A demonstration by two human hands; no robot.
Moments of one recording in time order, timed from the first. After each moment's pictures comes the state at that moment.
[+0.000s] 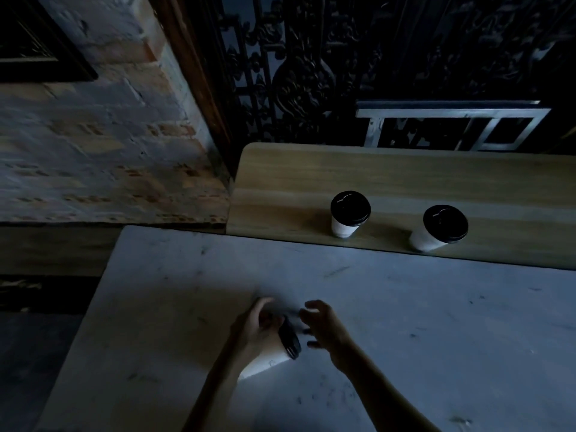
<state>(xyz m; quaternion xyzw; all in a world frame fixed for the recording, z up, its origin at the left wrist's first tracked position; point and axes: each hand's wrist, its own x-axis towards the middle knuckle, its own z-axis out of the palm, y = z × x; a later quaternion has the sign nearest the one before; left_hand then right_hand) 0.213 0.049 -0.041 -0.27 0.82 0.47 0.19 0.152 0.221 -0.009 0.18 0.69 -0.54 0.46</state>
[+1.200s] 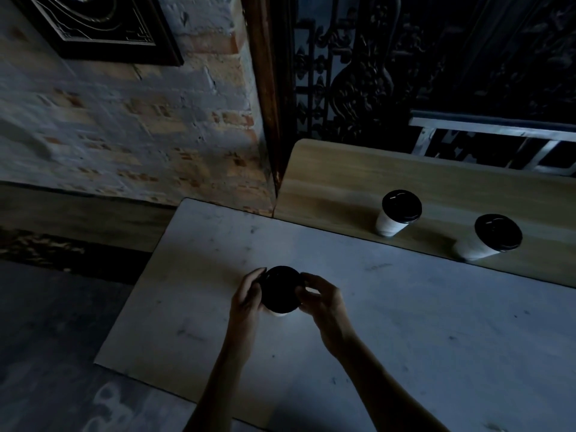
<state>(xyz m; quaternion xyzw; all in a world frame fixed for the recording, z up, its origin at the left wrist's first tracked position) 0.278 -0.005 0.007 -0.34 0.64 0.68 -0.08 0.197 0.146 0.014 0.05 0.68 -0.64 0.35</state>
